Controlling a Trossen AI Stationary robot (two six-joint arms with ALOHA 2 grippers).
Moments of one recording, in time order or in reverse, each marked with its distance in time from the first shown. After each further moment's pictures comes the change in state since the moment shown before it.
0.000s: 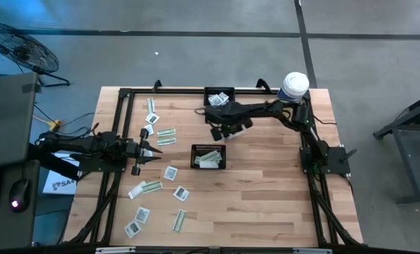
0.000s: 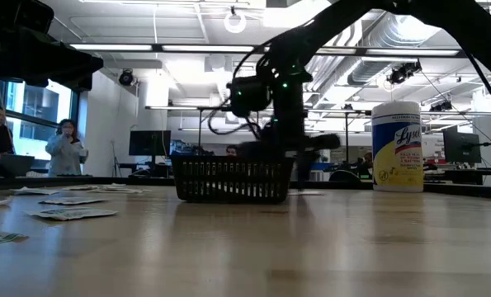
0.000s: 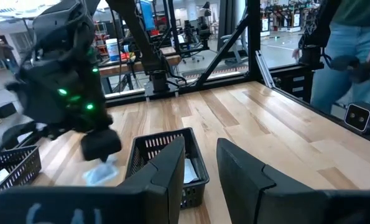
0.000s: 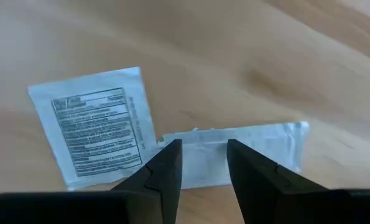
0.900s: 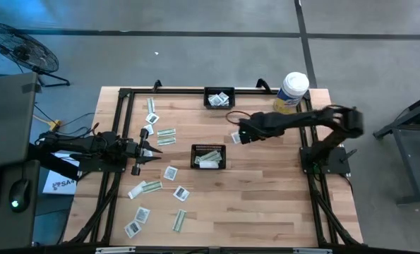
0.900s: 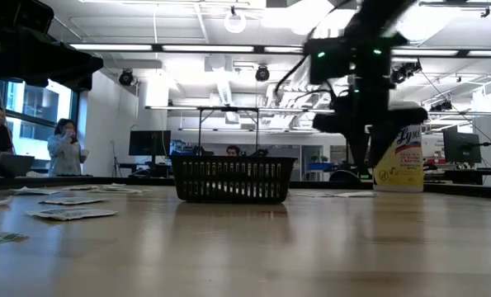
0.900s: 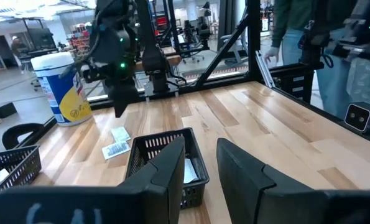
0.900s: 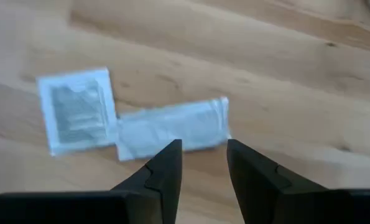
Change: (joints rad) left arm 0.000 0.000 0.000 0.000 0.000 0.000; right arm 0.073 -0.591 -0.661 0.195 0.189 0.199
